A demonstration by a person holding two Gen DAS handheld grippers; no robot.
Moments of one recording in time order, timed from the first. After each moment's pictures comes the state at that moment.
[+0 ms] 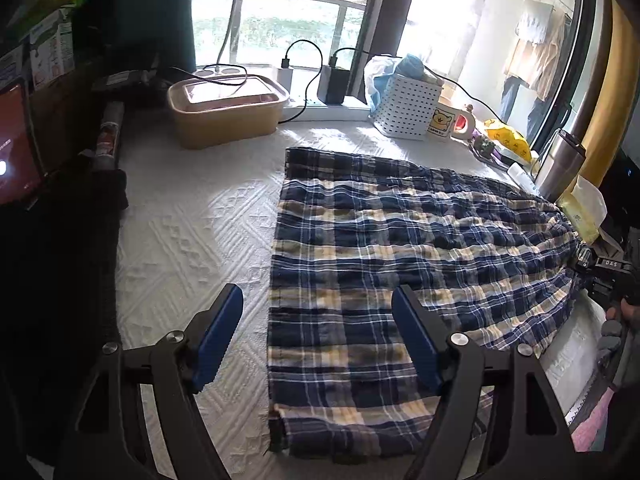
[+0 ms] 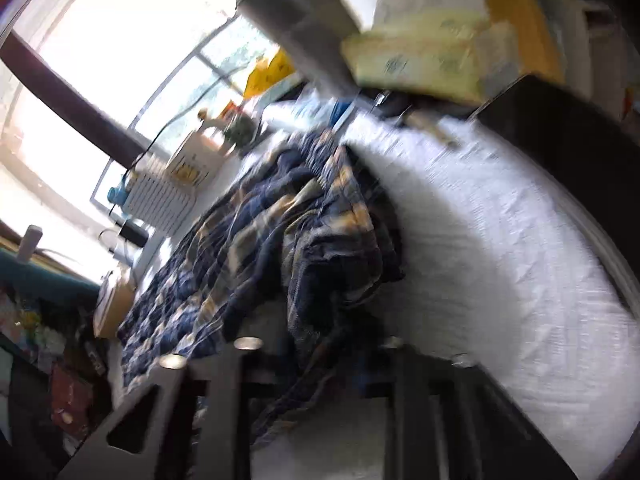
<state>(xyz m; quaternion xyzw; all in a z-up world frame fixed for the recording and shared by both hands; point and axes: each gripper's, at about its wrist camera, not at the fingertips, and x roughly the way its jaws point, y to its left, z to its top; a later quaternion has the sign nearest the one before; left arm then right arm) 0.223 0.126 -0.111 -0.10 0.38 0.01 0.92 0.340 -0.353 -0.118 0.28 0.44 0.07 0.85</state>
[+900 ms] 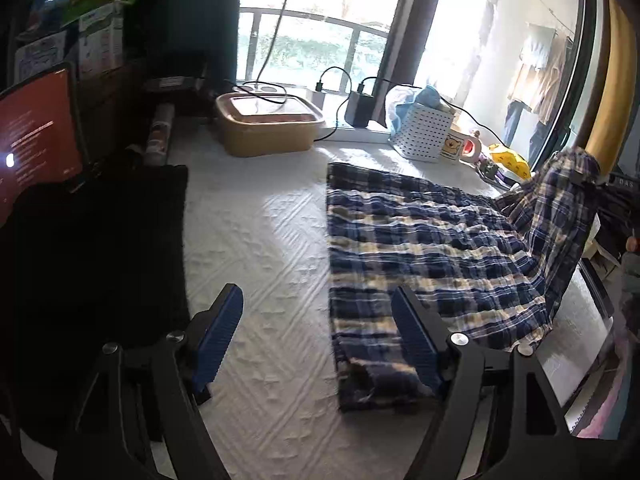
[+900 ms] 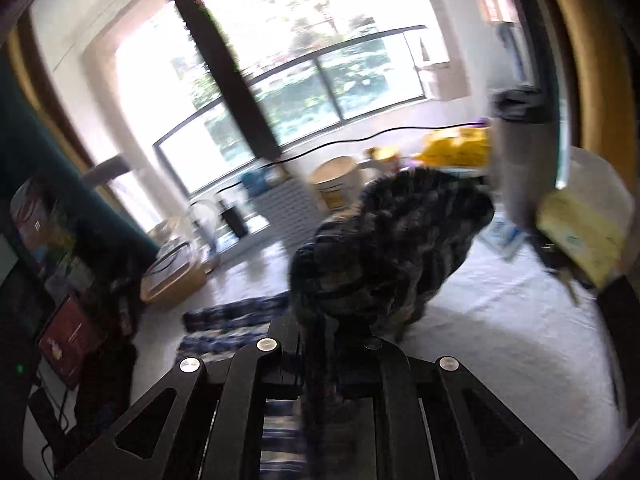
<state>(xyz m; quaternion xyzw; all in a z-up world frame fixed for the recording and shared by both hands) 0.173 0.166 -0.104 -0.12 0.34 0.03 0.93 0.339 -0.200 0.004 0.11 0.35 0.19 0.91</state>
